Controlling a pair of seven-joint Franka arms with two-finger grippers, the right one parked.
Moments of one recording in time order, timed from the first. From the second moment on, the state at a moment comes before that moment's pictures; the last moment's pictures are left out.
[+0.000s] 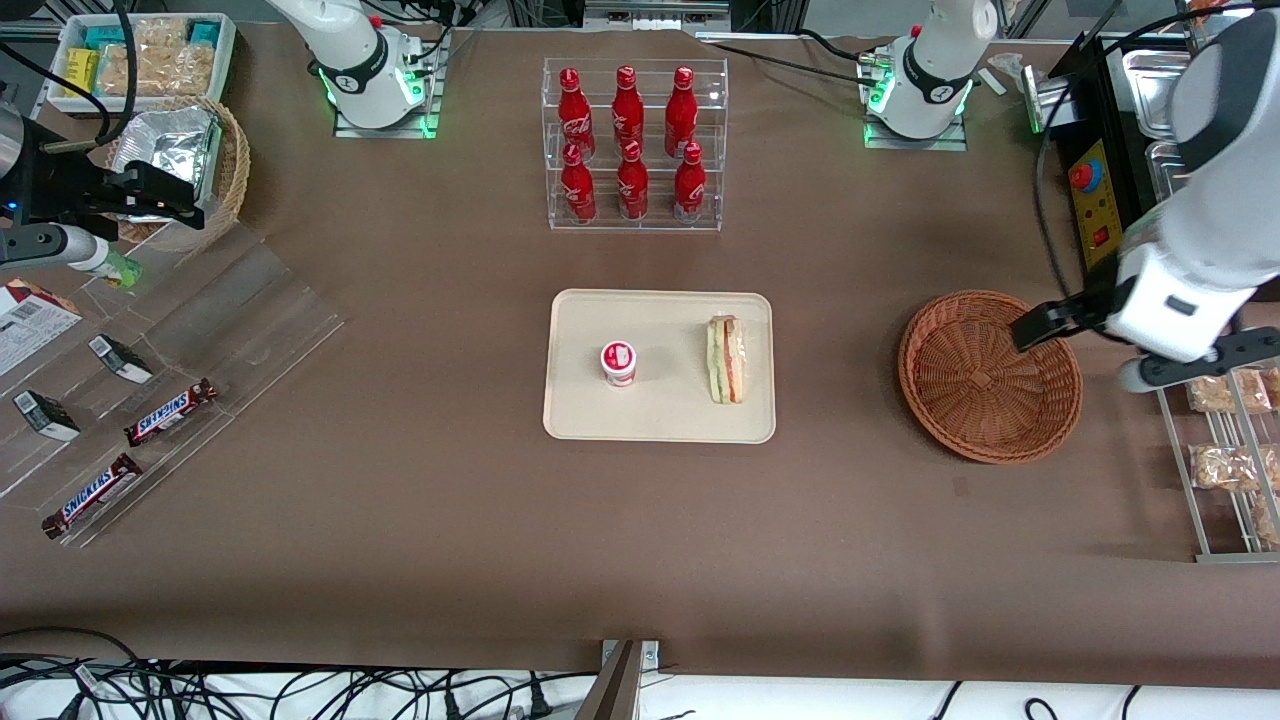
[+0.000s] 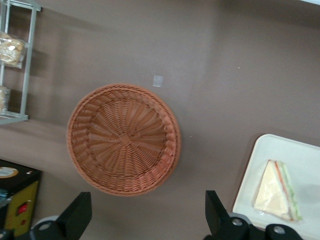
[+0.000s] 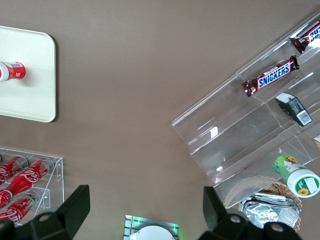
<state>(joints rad) 0.26 0.22 -0.40 -1.45 0.12 1.62 -0.38</state>
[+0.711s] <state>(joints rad) 0.17 0.14 -0.22 -1.46 0.00 1.56 -0.03</state>
